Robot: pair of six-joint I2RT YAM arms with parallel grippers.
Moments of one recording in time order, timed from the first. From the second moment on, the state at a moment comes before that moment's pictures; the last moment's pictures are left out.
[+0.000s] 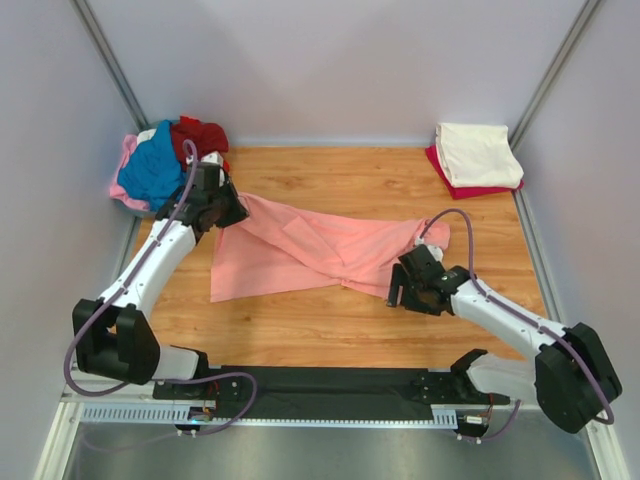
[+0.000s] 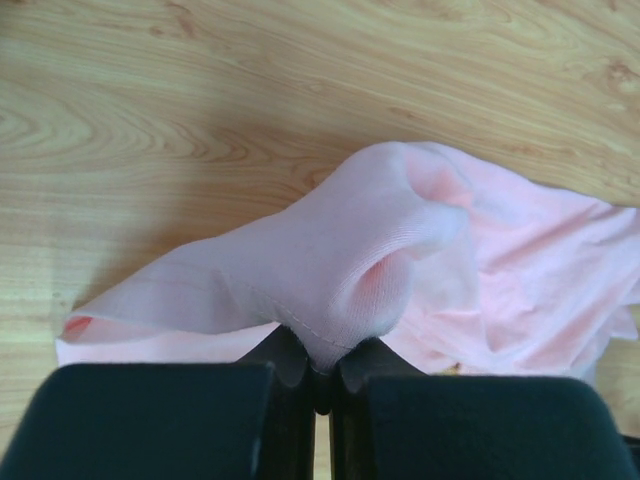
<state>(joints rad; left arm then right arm) -0.20 1.37 1.14 -0.51 0.04 -0.53 0.57 1.14 0.61 -0.62 0.15 0.71</state>
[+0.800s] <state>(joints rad) -0.12 1.34 1.05 -0.48 0.28 -0.61 0.53 1.28 0.59 -0.42 0.16 0.75</state>
